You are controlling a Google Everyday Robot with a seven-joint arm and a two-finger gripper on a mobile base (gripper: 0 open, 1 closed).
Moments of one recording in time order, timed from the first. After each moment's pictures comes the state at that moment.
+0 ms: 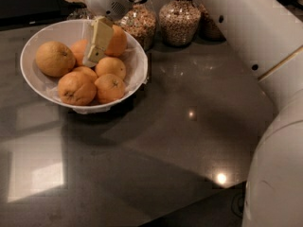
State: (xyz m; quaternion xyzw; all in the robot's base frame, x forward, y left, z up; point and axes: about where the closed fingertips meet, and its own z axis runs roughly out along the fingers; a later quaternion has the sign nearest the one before) arm 0.573 0.159 1.008 -0.79 0.43 0.22 0.38
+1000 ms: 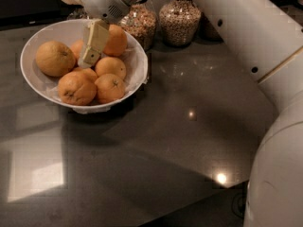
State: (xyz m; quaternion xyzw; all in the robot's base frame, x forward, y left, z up) arm 0.575 0.167 1.003 -0.77 0.44 0.24 0.39
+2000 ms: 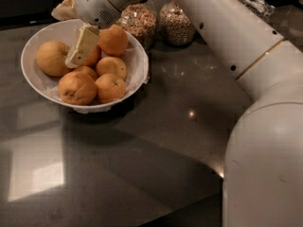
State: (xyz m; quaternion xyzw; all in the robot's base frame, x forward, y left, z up) arm 0.585 0.187 0.987 -0.77 0.45 0.26 0.37
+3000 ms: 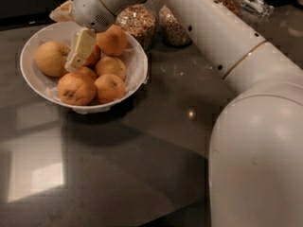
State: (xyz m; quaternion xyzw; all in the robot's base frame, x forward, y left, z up) arm 0.591 0.202 0.973 -0.77 0.44 0.28 0.36
